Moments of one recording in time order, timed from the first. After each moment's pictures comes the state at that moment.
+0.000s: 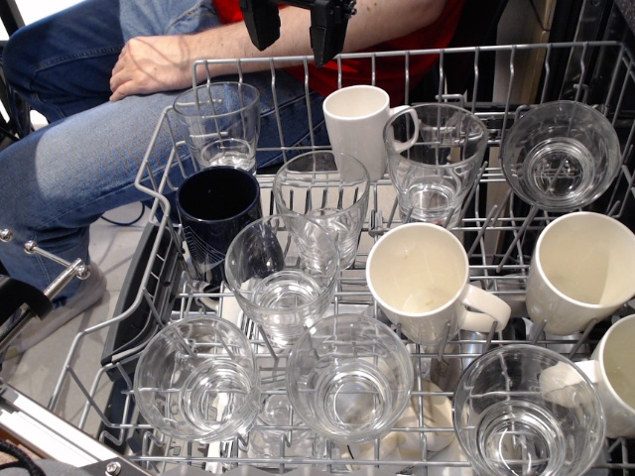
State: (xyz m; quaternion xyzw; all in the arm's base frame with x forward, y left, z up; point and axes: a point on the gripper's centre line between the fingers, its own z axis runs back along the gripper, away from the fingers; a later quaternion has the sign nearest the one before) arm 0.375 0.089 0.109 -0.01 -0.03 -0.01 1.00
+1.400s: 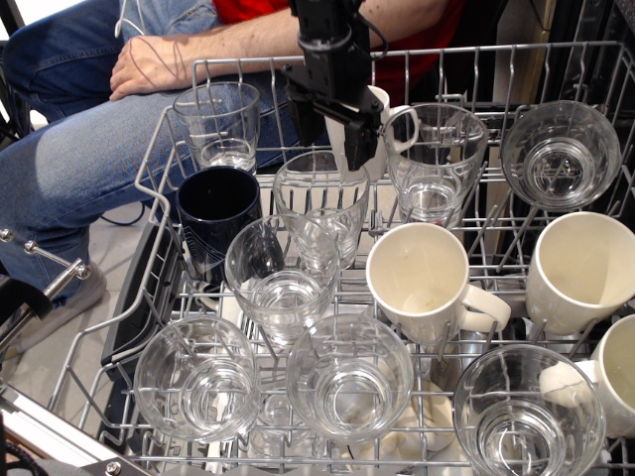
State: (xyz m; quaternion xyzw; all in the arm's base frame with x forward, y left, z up) arm 0.389 0.060 0.012 -0.01 -0.06 -0.10 0.99
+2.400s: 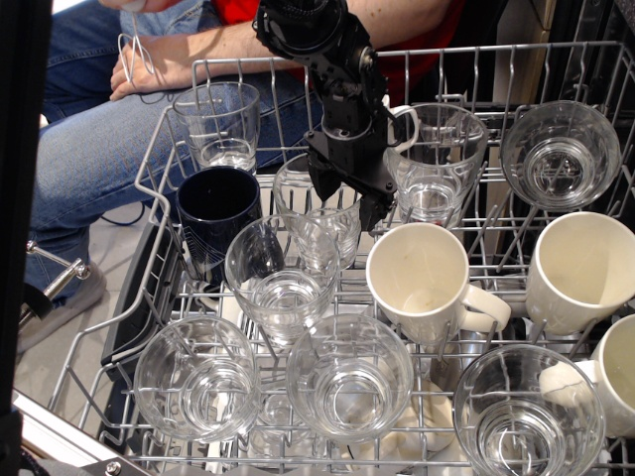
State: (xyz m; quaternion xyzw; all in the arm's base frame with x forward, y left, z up) arm 0.393 0.052 -0.054 0.04 -0.10 -0.11 0.99
